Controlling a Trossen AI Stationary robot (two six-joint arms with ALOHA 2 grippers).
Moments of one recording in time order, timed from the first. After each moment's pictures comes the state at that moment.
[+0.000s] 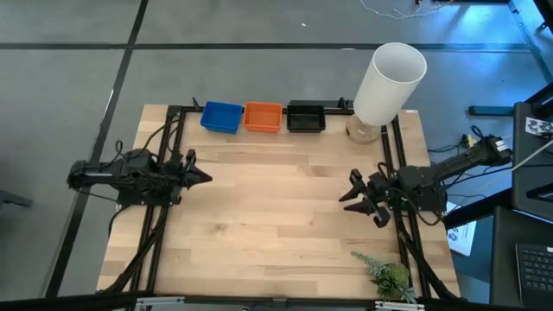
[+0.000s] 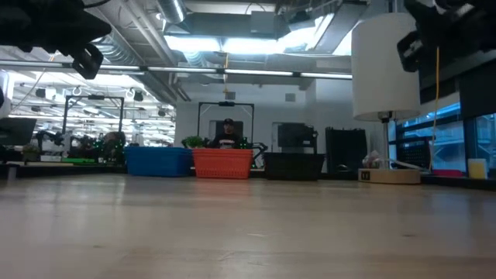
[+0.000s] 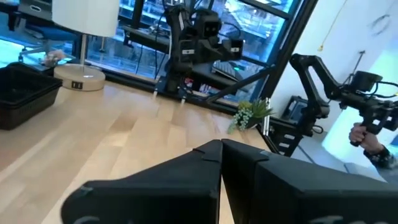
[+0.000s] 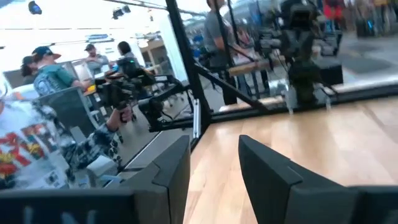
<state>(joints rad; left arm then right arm) -0.03 0.00 0.19 -0.11 0.03 -0.34 0.35 0.62 0.14 0.58 -0.01 0.30</state>
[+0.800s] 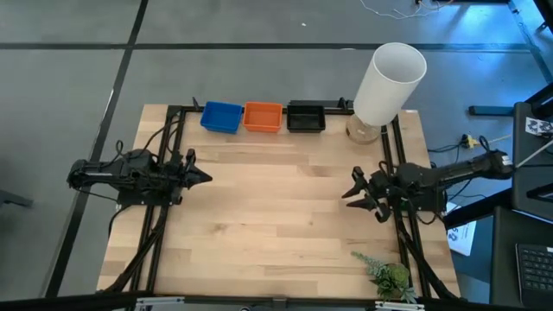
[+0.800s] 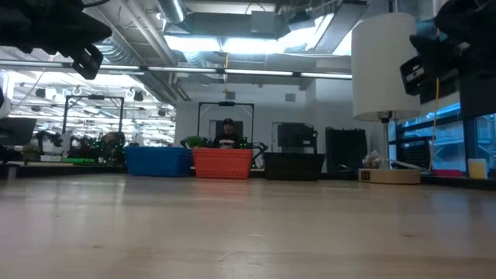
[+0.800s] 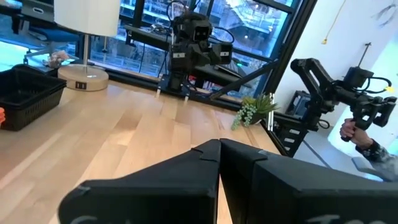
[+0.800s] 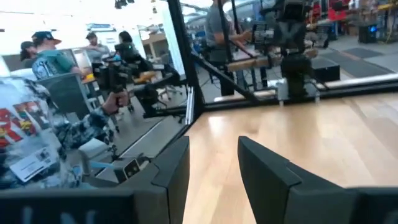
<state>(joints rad) -0.04 0.00 0.19 -0.12 0.02 -0.30 0.16 0.42 0.01 0.49 -0.21 0.25</state>
